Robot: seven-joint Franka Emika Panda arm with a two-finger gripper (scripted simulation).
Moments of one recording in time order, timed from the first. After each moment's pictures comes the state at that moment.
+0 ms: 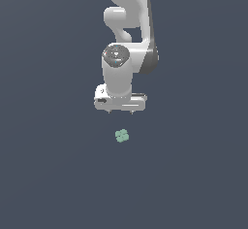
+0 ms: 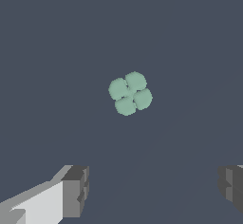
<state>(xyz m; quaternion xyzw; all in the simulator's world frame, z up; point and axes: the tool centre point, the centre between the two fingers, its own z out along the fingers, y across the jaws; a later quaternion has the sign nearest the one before) -0.022 -0.015 0.149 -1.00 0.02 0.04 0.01</state>
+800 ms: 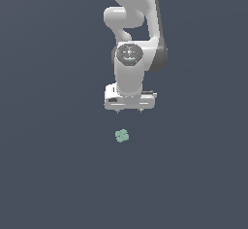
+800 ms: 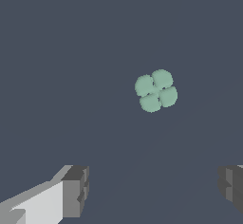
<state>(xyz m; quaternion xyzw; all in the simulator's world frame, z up) -0.026 0.023 0.153 -1.00 -0.01 0.05 0.02</state>
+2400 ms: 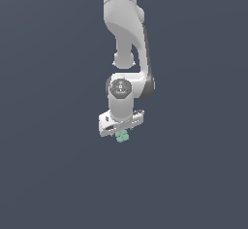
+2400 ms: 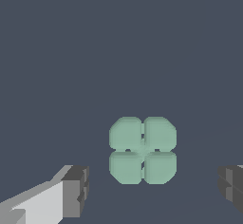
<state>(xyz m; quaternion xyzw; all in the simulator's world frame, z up) 0.026 -0.010 0.057 -0.98 -0.18 0.00 0.00</state>
